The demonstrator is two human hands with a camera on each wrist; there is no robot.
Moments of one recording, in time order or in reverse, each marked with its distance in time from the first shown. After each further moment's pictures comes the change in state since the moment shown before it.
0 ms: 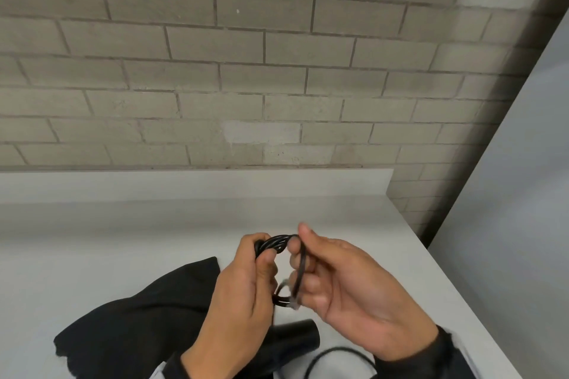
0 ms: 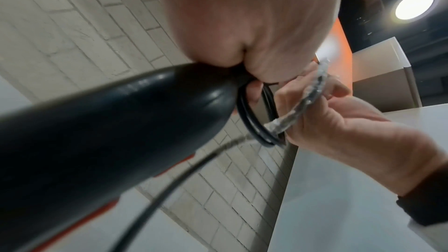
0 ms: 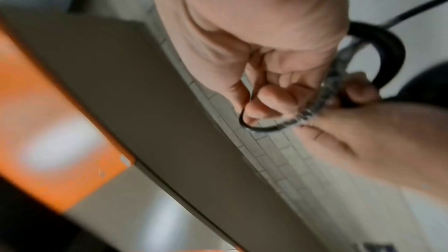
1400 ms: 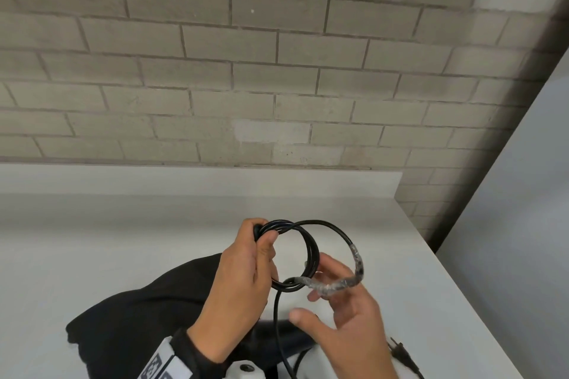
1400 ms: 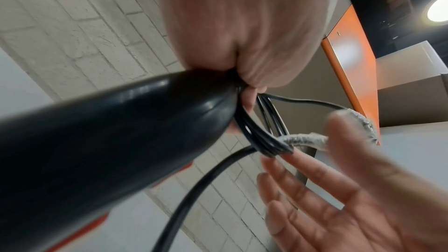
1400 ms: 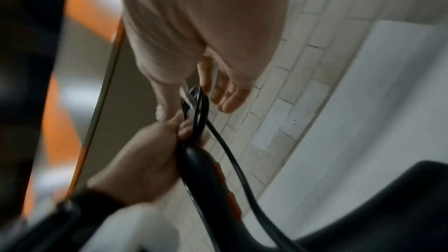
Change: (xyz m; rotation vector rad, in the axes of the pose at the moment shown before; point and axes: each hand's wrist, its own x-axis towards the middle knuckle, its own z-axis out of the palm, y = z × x) left_hand 0.017 -0.019 -0.004 -0.026 -0.004 -0.067; right_hand 0.009 0.088 -0.054 -0.515 0.329 -0.626
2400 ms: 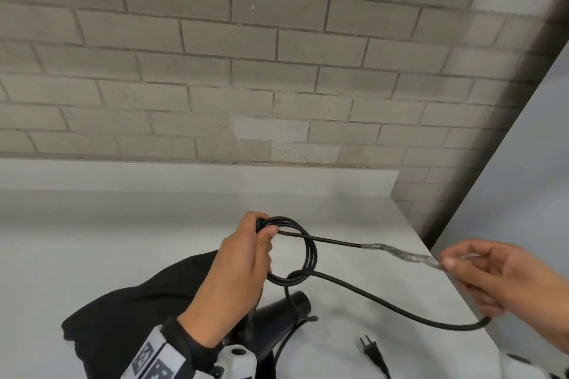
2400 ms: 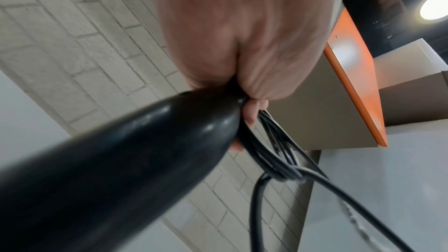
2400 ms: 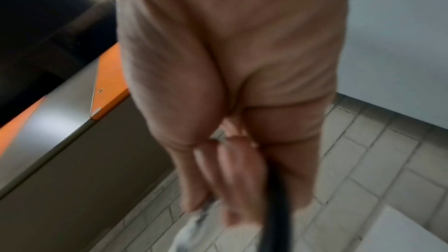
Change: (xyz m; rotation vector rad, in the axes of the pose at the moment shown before) left_hand 0.007 0.001 -0.012 0.054 -0.087 -0.016; right_hand 0.034 -0.109 -0.147 -0.428 0.051 0.403
